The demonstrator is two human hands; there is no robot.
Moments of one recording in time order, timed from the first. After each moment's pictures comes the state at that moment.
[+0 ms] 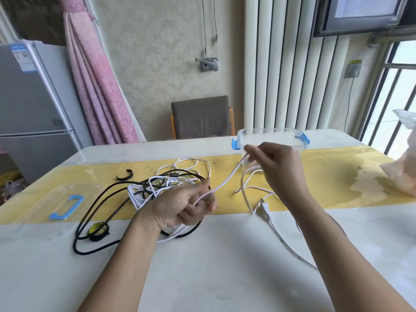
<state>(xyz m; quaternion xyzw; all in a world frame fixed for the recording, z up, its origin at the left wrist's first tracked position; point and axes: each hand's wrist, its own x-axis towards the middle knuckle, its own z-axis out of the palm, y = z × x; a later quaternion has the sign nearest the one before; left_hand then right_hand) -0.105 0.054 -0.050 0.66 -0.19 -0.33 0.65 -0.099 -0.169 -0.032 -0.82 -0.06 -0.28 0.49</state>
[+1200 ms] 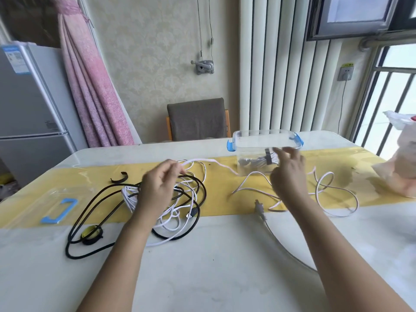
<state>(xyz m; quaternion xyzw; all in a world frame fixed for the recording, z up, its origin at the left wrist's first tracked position) -0.078 0.073 -0.069 0.80 -0.19 0.27 0.50 -0.066 -0.206 -0.075 -0.91 0.07 -0.30 0.28</state>
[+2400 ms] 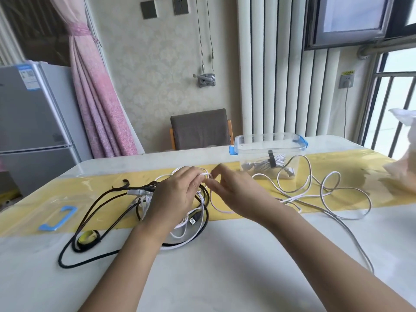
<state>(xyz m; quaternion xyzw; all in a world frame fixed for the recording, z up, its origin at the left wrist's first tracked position) -0.078 0.049 -0.086 0.84 -0.29 0.38 0.24 -0.096 -0.126 -0.069 -0.90 -0.25 -0.16 0.32</state>
